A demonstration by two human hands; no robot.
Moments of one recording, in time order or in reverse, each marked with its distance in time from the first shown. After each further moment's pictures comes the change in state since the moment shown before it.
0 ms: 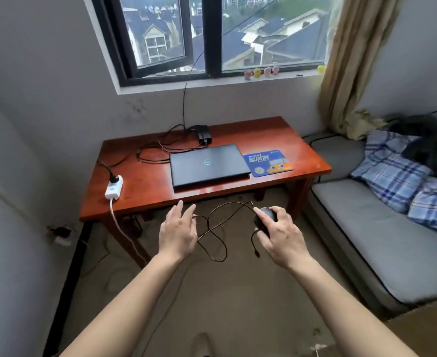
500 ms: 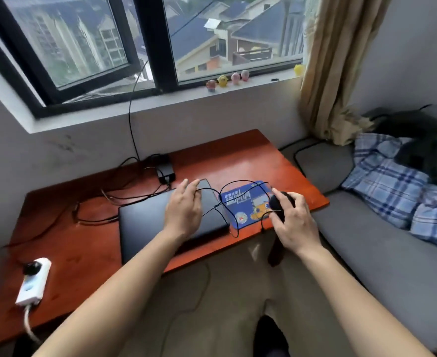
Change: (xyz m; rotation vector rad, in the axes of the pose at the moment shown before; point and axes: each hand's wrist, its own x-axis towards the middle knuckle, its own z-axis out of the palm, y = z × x) left_hand 0.372 0.124 0.071 -0.200 -0.016 0.151; right_hand 0.310 0.145 -0.008 0.114 0.213 0.270
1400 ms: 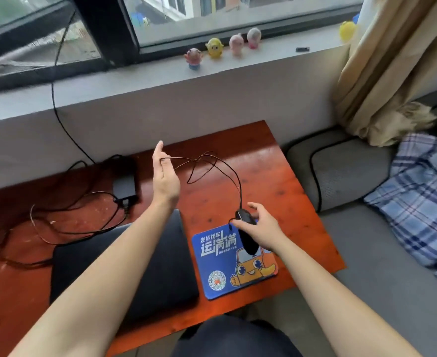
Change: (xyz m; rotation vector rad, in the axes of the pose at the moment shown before) left_hand 0.317 0.013 0.133 -0.653 0.217 -0.398; right_hand 0.289 0.083 0.133 0.393 -0.693 0.346
